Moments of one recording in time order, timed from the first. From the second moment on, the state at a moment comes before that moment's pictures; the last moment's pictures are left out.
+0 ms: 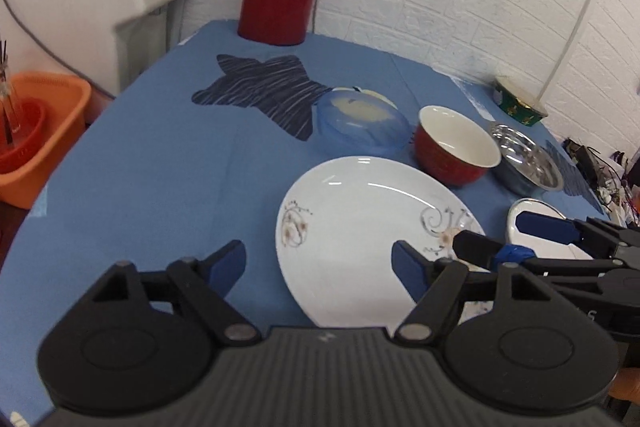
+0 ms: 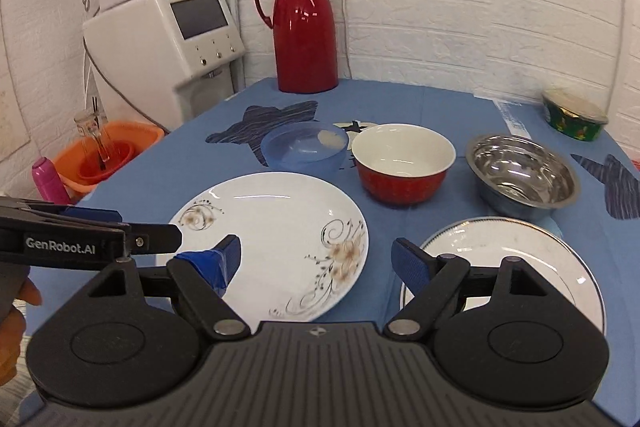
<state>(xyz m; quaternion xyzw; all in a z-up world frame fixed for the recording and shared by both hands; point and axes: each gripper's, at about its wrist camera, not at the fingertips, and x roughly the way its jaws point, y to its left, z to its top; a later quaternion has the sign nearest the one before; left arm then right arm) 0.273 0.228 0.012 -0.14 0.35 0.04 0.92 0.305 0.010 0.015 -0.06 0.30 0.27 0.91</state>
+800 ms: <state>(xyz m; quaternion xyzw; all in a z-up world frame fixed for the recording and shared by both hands) 0.310 0.232 -0.024 -0.10 0.38 0.07 0.92 0.346 0.037 -0.030 -0.08 0.35 0.29 0.89</state>
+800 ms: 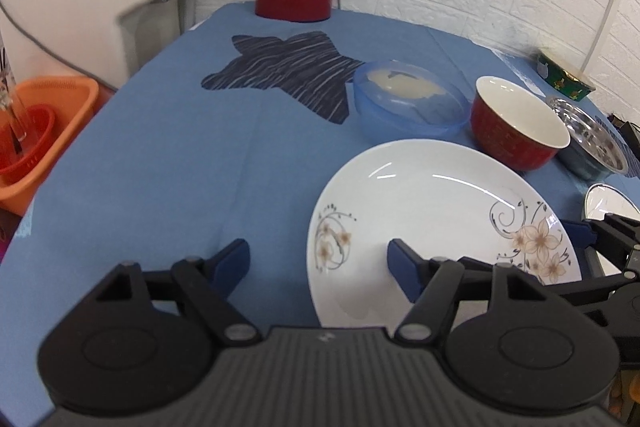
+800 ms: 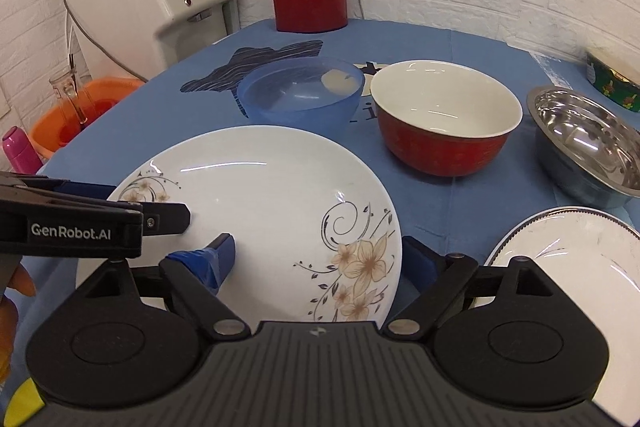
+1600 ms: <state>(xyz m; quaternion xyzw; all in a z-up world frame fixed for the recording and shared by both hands) 0.299 0.213 0.013 -0.10 0.38 0.09 0.92 0.331 0.013 -0.012 0.01 0.34 0.32 0.89</state>
